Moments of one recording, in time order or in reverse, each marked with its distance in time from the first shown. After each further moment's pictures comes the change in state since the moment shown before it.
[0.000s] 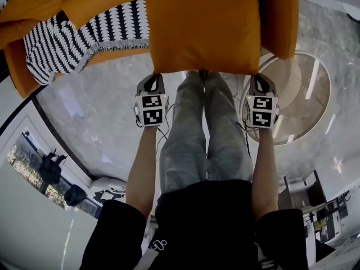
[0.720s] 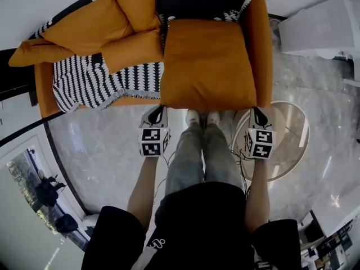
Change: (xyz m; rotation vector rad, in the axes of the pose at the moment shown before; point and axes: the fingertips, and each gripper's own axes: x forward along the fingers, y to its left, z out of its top) left arm -0.128 -0.010 0.183 -0.042 -0.258 -0.030; right arm -0.124 -0.089 0.145 0.126 -0.258 -0.042
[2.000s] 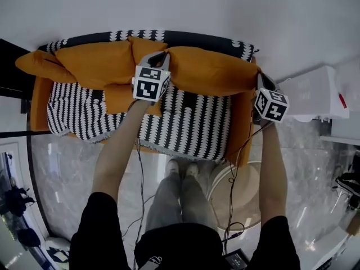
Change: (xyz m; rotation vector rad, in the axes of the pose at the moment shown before) left arm 0.083 0.107 0.404 0.179 -0.442 0.037; right arm 0.100 -0.094 0.399 -0.028 -0.401 -0.012
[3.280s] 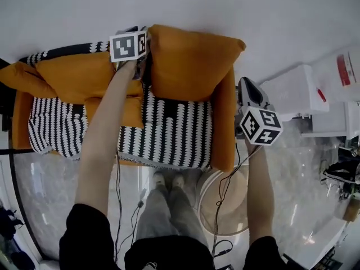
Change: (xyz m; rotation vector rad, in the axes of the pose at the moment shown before) left arm 0.039 0.087 0.085 -0.262 -0.071 0.094; right arm -0.087 0.063 0.068 0.014 -0.238 0.086
